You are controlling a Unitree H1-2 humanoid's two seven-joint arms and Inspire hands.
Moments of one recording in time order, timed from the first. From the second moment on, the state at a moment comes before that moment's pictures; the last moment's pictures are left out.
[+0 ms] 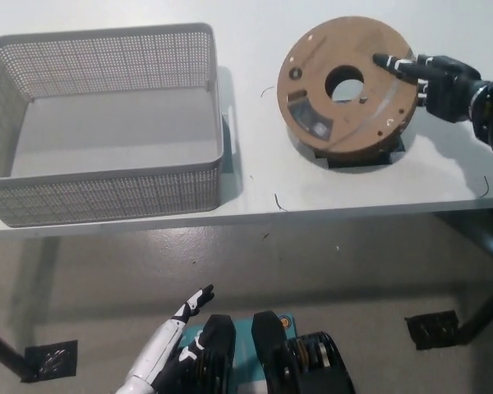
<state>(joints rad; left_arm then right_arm) -0.06 0.17 -0.19 0.30 0.32 -0.41 -0.03 -1.28 -0.32 -0.44 1.48 -0.05 0.22 0.32</state>
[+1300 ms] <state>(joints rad) -0.06 0.18 -0.21 0.30 0.32 -0.41 -0.04 -1.56 0.04 -0.64 1.47 0.19 0.30 0.11</state>
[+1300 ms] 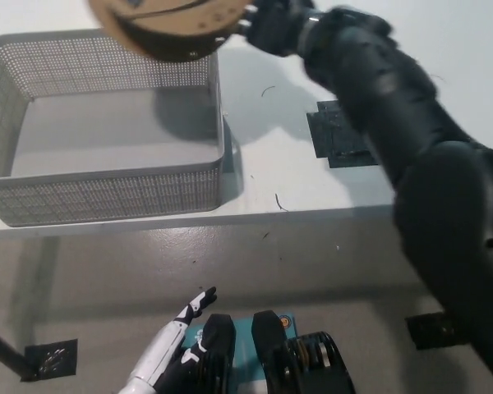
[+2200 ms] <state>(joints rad) -0.07 0.18 -0.21 0.27 0.32 -0.38 -0.10 -1.60 0.15 -0.23 1.46 0.15 0.22 0.15</state>
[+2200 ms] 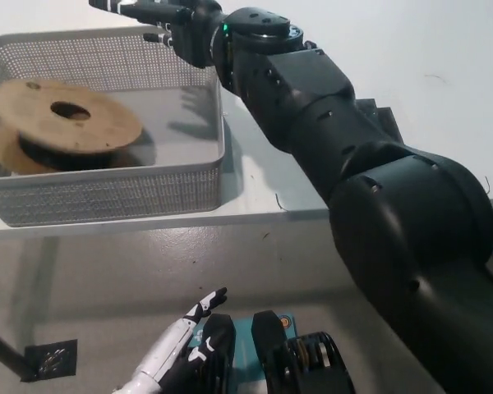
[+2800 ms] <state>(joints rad) -0.09 0.18 -0.21 0.28 0.32 -0.38 -0.11 -1.54 -0.12 -0.08 1.16 0.11 0.19 0.32</state>
